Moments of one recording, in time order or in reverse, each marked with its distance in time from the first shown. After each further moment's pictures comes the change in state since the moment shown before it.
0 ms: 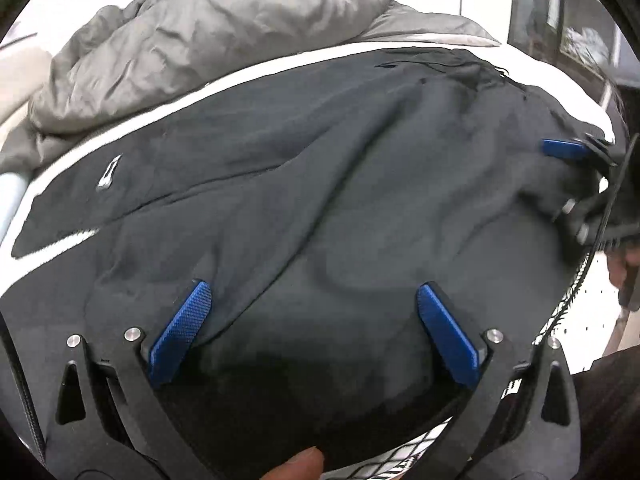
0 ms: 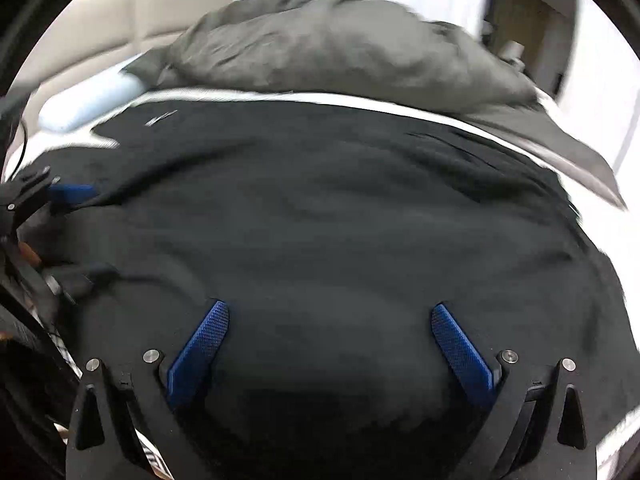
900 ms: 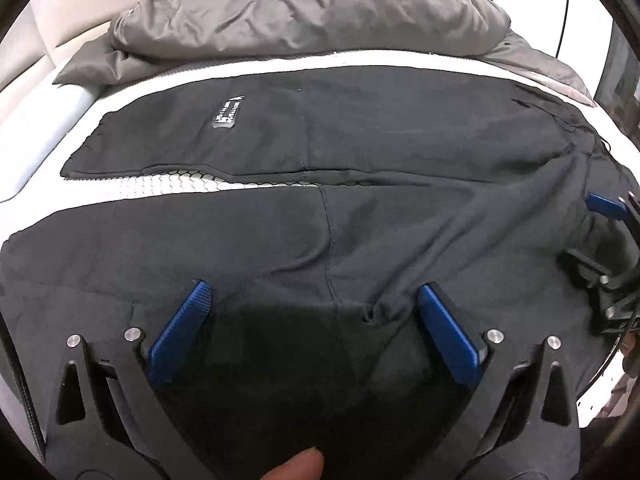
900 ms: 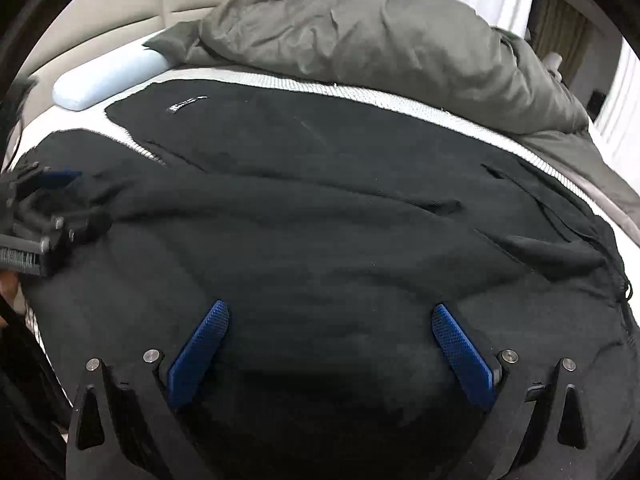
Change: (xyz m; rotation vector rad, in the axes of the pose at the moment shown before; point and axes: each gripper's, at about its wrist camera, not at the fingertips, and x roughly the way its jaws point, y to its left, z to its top) left arm -0.001 0.107 -0.002 -0.285 0.062 0.177; right arm 0.054 0.058 0.037 -0.138 0.043 0.082
